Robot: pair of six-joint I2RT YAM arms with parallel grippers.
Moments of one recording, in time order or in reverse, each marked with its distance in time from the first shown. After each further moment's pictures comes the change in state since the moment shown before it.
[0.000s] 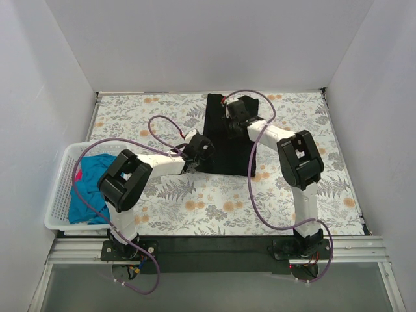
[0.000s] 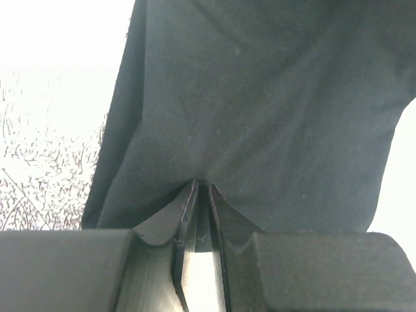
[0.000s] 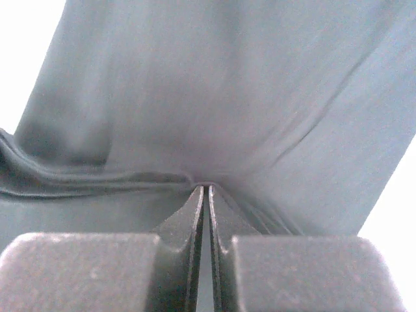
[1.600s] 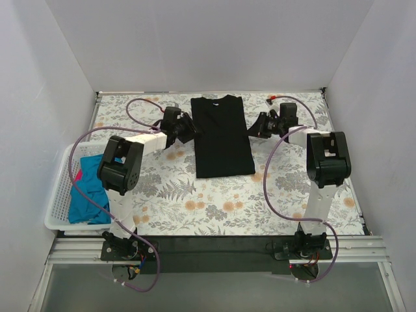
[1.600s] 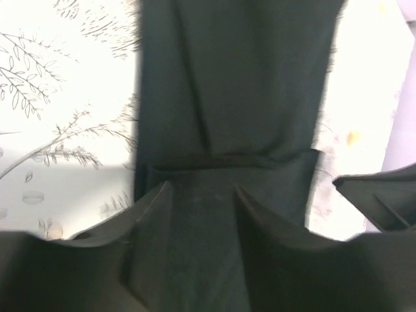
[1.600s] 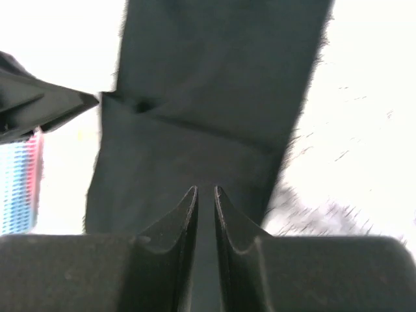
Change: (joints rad) left arm 0.330 0.187 0.231 0.156 0.296 0.105; right arm -0.401 -0.018 -0.224 0.342 -0.836 0.301
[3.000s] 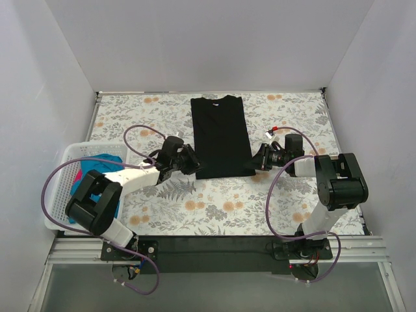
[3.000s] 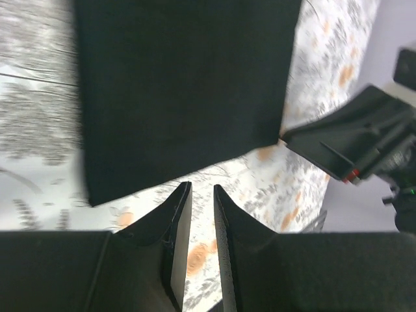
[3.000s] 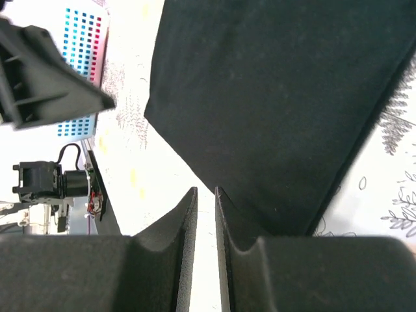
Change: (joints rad) left arm -0.171 -0.517 -0.533 0.000 0.031 -0.145; right arm 0.003 -0.362 -0.623 0.266 -0.240 0.077
